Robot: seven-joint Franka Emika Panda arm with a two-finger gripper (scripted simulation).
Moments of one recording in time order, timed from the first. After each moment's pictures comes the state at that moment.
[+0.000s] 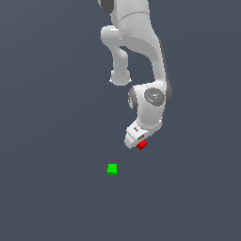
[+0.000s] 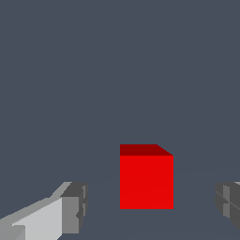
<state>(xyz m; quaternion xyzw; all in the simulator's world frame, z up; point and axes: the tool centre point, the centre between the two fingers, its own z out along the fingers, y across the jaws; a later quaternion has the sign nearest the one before) -0.004 0.110 0.062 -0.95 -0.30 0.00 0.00</state>
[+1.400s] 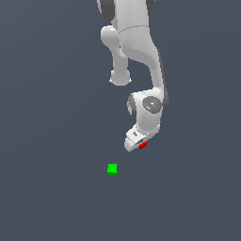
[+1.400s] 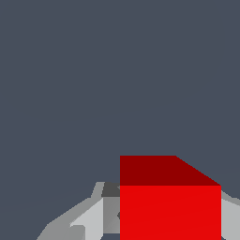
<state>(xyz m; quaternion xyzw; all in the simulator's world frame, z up) -0.006 0.110 0.026 -0.95 -0.30 0.00 0.00</state>
